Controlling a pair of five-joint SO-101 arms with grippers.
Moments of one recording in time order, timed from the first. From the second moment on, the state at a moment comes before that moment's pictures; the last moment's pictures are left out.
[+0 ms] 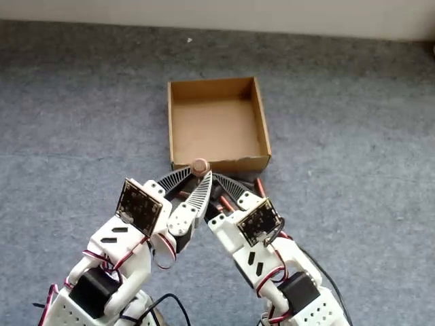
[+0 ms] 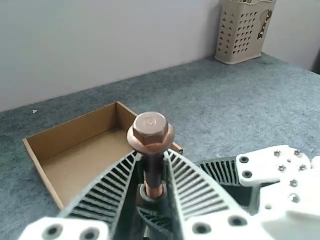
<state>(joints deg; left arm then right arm) 31.4 -93.6 74.4 43.5 8.3 -40.4 -104.1 93.3 22.5 10.4</state>
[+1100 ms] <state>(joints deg) 26.2 -93.5 69.1 65.2 -1.8 -37.1 -104.2 93.1 29.7 10.3</state>
